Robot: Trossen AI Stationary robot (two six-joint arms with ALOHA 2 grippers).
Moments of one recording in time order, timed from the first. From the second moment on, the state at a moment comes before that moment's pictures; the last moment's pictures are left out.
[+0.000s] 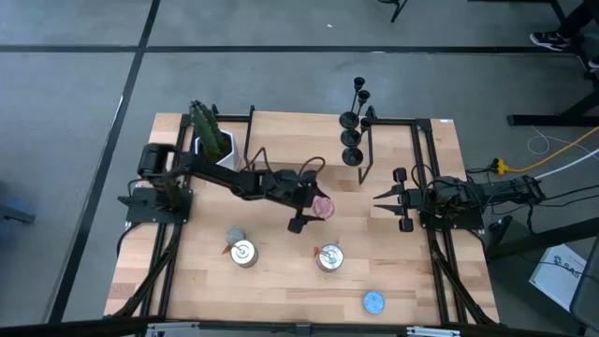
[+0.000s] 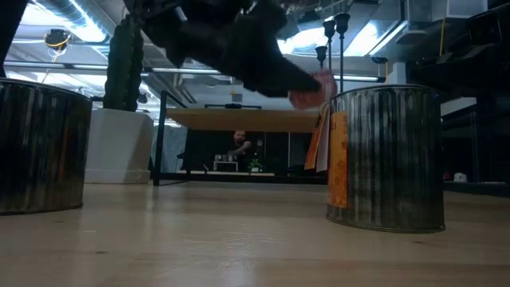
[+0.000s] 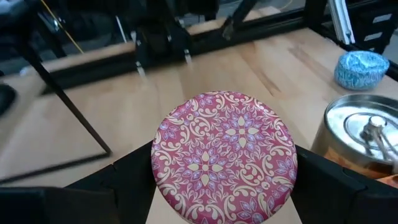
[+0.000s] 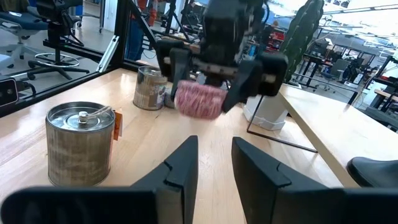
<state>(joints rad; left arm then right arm) 0.00 1.79 1.02 0.39 0.12 0.22 0.16 0.08 0.01 0.02 0.05 -0.24</state>
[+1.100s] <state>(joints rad) 0.03 1.65 1.11 0.20 0.03 0.28 0.16 0.08 0.01 0.02 0.05 -0.24</state>
